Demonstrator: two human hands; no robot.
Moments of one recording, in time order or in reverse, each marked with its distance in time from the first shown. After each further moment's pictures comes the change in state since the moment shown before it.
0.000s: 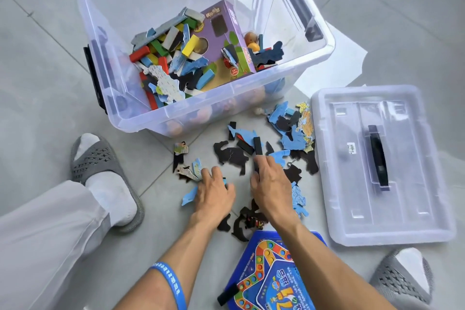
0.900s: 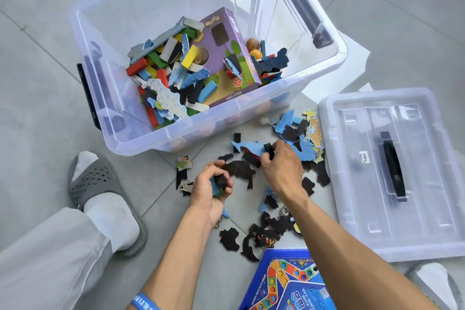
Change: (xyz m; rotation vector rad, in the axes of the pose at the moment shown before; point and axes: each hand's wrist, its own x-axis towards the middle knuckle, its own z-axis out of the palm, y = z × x) left_hand 0.037 0.003 -0.040 -1.729 -0.176 -0.449; right_hand 0.077 0.002 -0.002 0.134 0.021 0.244
